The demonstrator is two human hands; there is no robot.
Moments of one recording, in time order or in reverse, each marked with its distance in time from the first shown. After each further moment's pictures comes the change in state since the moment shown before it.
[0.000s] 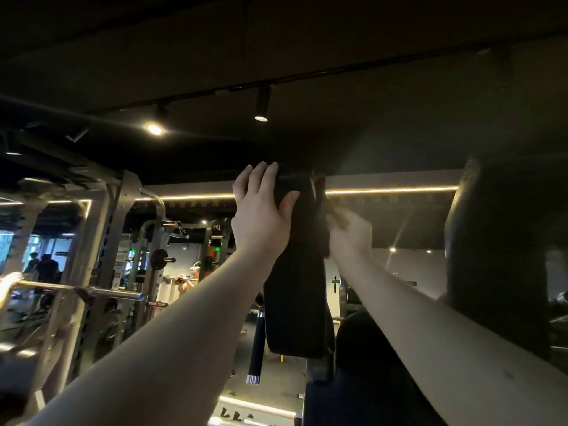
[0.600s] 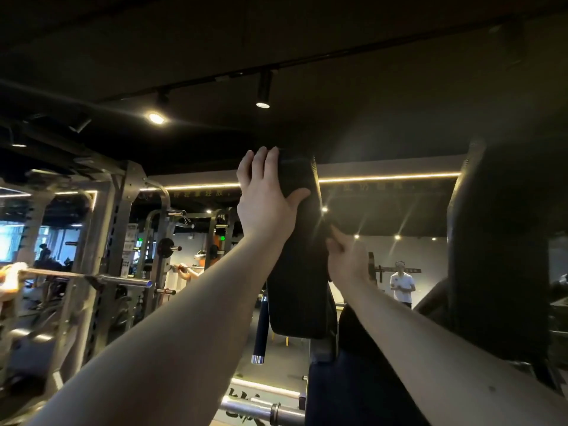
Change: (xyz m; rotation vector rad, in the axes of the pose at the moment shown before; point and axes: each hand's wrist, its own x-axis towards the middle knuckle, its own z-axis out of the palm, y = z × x) left_hand -0.002 0.004 0.011 0.101 0.028 -0.015; right_hand -0.031 0.066 0.001 -0.100 -0.102 0.015
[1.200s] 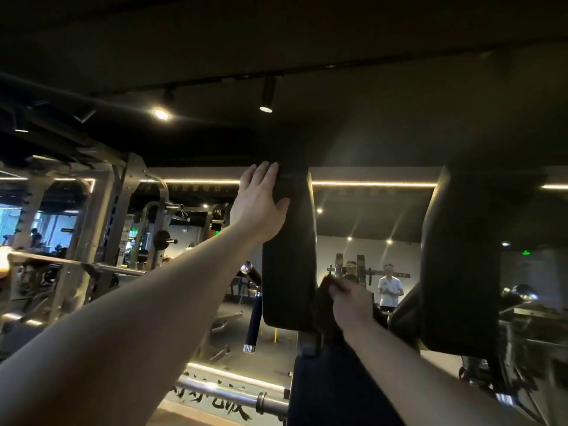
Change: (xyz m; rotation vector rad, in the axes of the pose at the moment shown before) left_hand 0.005 0.005 -0.051 0.035 -0.274 0.042; right_hand -0.076 -0.003 -0.041 0.017 -0.033 0.407
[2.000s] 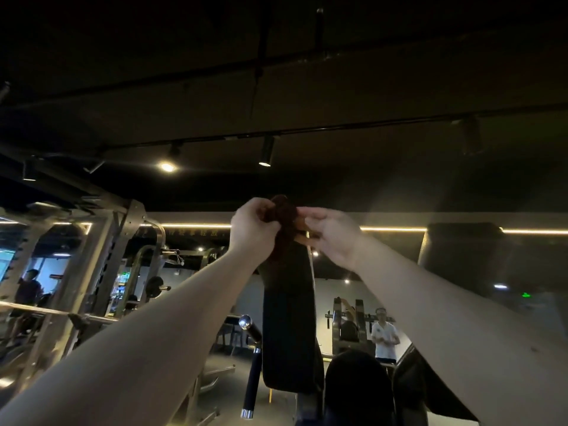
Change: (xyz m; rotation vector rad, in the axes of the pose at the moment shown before) left_hand 0.027 0.031 -0.066 -0.568 0.159 -0.168; right_hand -0.007 -0.246 -0.026 0.256 -0.429 -0.303
